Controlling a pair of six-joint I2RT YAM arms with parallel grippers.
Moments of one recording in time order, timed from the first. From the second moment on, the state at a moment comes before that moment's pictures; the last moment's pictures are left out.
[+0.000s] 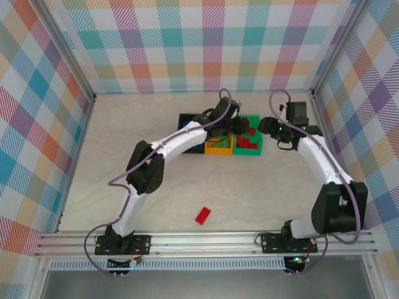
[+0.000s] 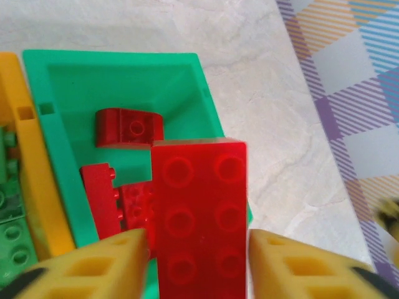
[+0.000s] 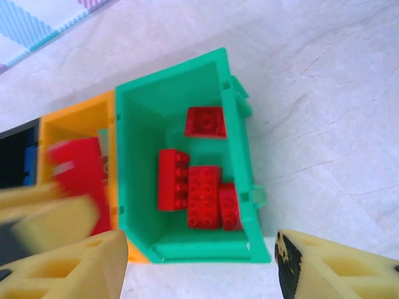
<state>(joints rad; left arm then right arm) -0.77 2.28 2.04 -0.43 0.14 -0.64 0.08 1.39 1.11 -0.53 -0.23 0.42</state>
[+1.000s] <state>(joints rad) -0.52 1.62 1.04 -0.26 0.08 -0.72 1.04 1.46 0.88 -0.73 -0.34 0.58</state>
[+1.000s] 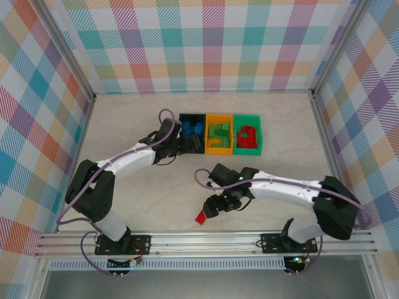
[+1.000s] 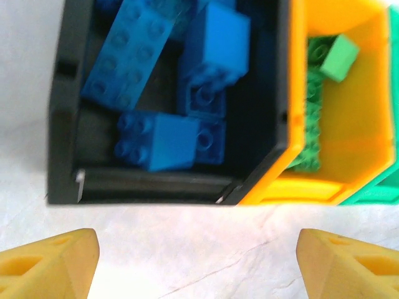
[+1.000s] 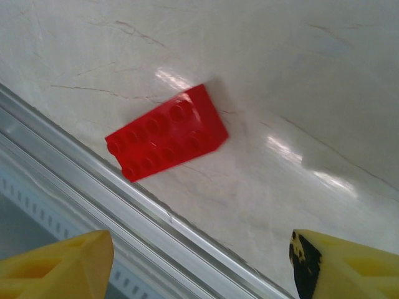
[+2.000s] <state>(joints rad) -0.45 1.21 0.79 -0.42 -0.11 -0.73 1.14 1.90 1.25 -0.86 -0.19 0.53</state>
